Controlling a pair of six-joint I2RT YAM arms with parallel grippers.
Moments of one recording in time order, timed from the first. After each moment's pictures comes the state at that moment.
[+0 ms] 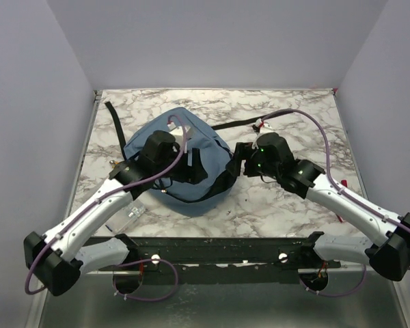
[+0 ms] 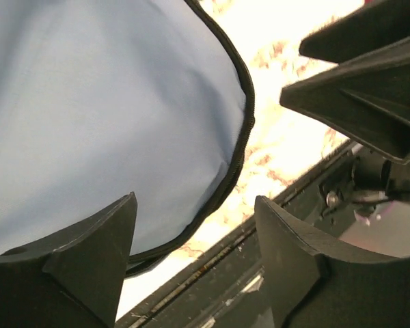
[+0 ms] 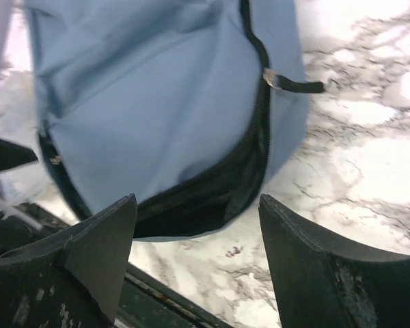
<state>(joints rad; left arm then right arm) -0.68 1.12 1.02 -0.55 0.23 -0.45 0.76 1.17 0.97 -0.40 0.12 0.56</state>
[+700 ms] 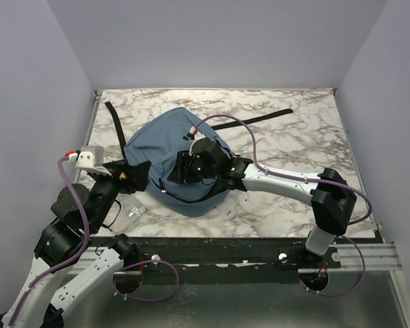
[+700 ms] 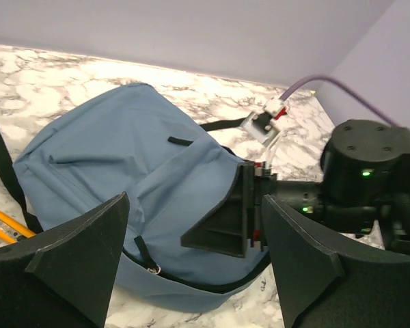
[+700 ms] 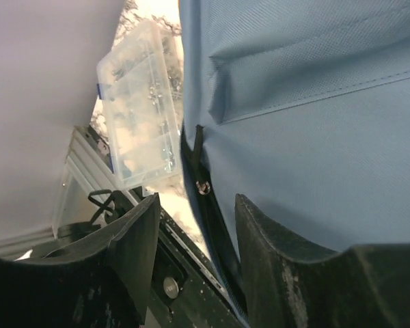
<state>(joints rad) -0.65 0.43 0.98 -0.60 -0.31 -0.38 1.02 1.69 1.27 -0.11 -0.03 0.74</state>
